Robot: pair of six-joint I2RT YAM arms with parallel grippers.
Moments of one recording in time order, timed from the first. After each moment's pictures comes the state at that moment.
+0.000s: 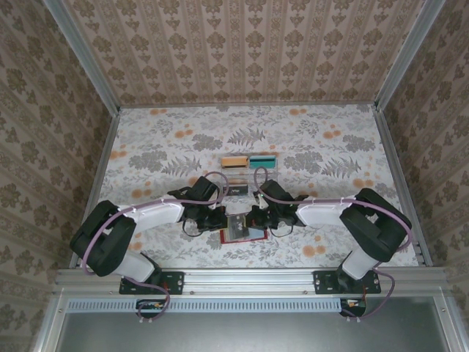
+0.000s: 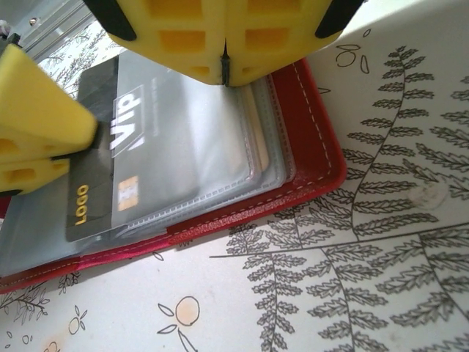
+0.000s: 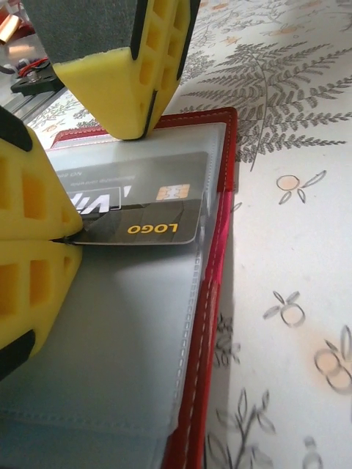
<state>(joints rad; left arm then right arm) -0.73 1.46 0.65 -0.38 0.43 -0.74 0.74 1.60 0.66 -0.01 -0.42 0.88</state>
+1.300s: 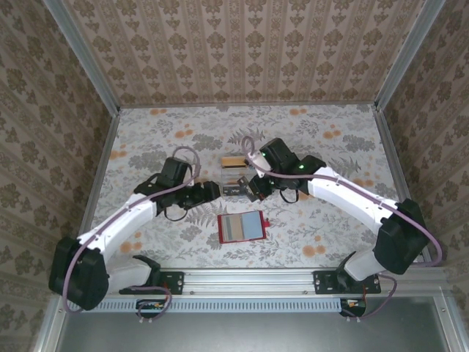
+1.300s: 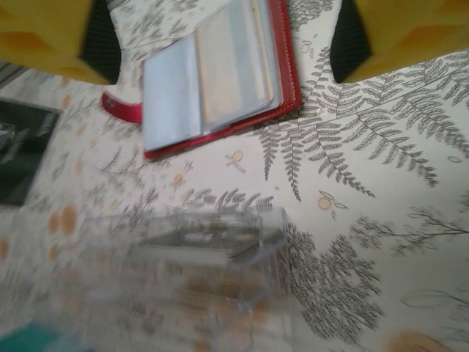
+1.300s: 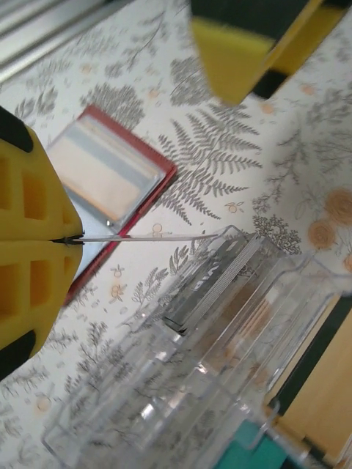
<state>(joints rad) -0.49 1.16 0.75 -0.52 0.39 -0.67 0.68 1.49 1.20 -0.66 -0.21 0.03</state>
